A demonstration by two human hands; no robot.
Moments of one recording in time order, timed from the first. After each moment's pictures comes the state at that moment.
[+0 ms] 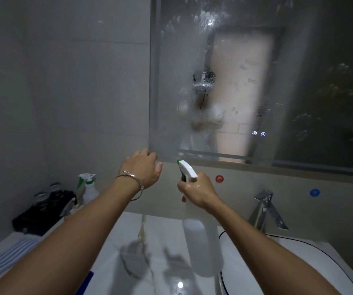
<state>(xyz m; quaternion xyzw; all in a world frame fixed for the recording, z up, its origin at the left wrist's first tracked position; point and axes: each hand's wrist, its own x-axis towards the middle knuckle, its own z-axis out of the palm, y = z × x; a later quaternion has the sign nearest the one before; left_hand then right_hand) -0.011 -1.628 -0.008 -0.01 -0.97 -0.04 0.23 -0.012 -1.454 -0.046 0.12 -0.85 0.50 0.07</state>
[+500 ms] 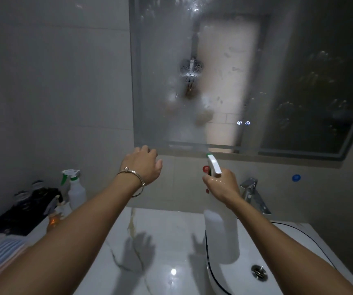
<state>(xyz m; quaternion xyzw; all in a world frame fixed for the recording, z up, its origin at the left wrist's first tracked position) -0.024 -1.590 -0.018 -0.04 -0.98 -0.04 0.21 -0.023 -1.367 -0.062 -0.02 -0.86 0.48 0.18</state>
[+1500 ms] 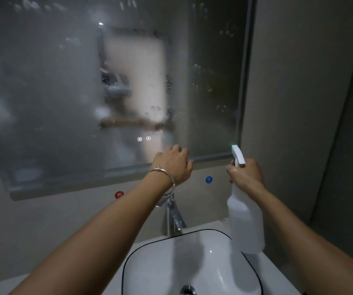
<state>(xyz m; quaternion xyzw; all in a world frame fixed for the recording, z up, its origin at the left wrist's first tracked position) -0.072 -1.232 0.032 -0.32 -0.91 -0.05 0.26 -0.002 -1.041 -0.005 -0.23 -0.81 0.41 0.34</state>
